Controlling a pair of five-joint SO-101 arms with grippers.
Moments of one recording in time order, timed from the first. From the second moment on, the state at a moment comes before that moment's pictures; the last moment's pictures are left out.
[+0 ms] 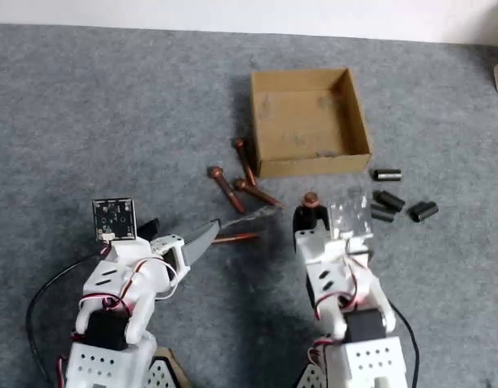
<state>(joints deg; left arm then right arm) 3.6 -103.3 96.0 51.2 18.4 -12.5 -86.5 87.8 32.2 4.7</state>
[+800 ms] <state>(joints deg) 0.9 -103.3 96.0 51.2 18.4 -13.0 0.4 15.8 28.4 4.4</state>
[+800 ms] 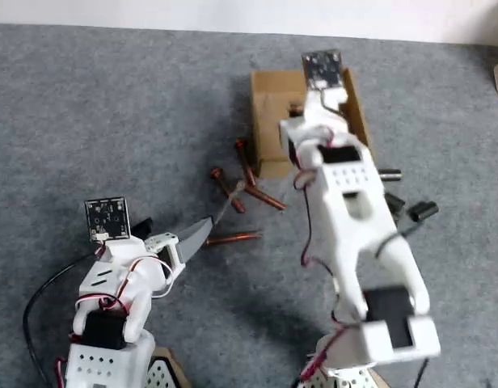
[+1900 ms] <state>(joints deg) 0.9 -103.3 96.0 51.2 18.3 0.1 19.5 -25.3 63.6 -14.0</state>
